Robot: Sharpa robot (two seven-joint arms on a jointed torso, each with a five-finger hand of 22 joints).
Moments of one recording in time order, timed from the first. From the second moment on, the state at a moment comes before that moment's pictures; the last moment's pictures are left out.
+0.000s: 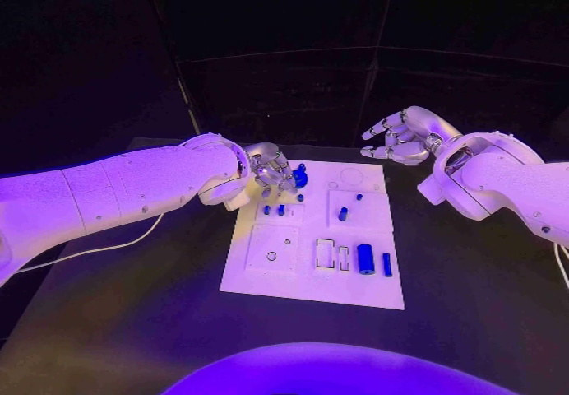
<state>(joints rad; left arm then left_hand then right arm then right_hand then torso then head) 1.26 -0.70 -0.08 1.35 -0.88 -0.09 -0.24 1.29 0.01 0.20 -0.09 0.05 0.79 0.14 0.52 0.28 0.91 0.06 0.83 0.56 1.41 -0.01 1.37 1.23 0.16 1.10 0.09 0.87 0.83 1.30 -0.78 -0.05 1.47 -1.02 -0.37 -0.05 1.39 -0.05 0.06 0.12 0.40 0.84 0.17 0.22 0.07 1.22 0.08 1.18 1.06 1.46 0.01 1.42 1.28 0.08 1.31 0.11 1.38 1.13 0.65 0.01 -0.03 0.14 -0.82</state>
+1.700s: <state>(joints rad) 1.24 -0.51 -0.16 1.11 -1.31 -0.09 -0.05 1.31 -0.06 0.27 -0.16 0.05 0.96 0.14 0.28 0.08 0.95 0.09 0.44 0.11 1.46 0.01 1.42 1.20 0.15 1.27 0.11 1.03 1.00 1.30 -0.76 -0.05 1.46 -1.01 -0.37 -0.05 1.39 -0.05 0.06 0.12 0.40 0.84 0.17 0.22 0.07 1.22 0.08 1.18 1.06 1.46 0.01 1.42 1.28 0.08 1.31 0.11 1.38 1.13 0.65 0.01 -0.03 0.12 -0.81</state>
